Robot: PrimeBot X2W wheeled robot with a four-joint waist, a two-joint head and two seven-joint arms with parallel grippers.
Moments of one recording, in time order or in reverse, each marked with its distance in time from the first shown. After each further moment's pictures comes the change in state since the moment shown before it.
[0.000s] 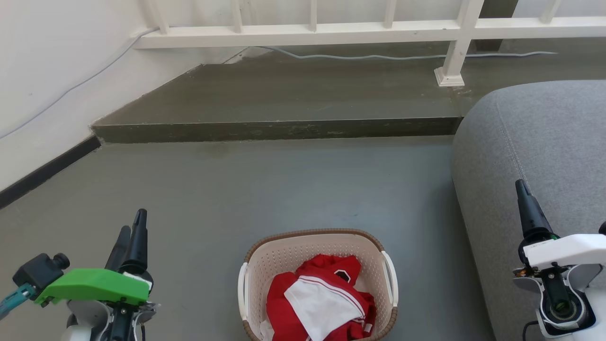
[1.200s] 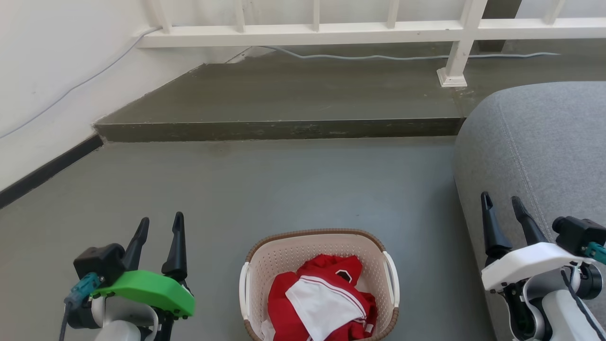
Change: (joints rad) left arm -0.009 0.024 -0.177 -0.019 0.544 0.116 -0.124; right arm 0.023 -0.026 0.152 -0.021 -0.559 -0.105 -0.120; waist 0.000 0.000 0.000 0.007
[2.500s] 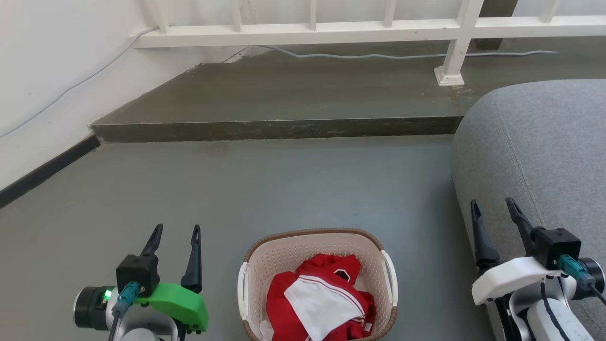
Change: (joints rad) left arm 0.001 0.001 -0.071 0.053 0.264 0.057 -0.041; right arm 0.020 0.002 0.035 0.012 -0.292 -0.042 -0.081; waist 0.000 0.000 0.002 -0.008
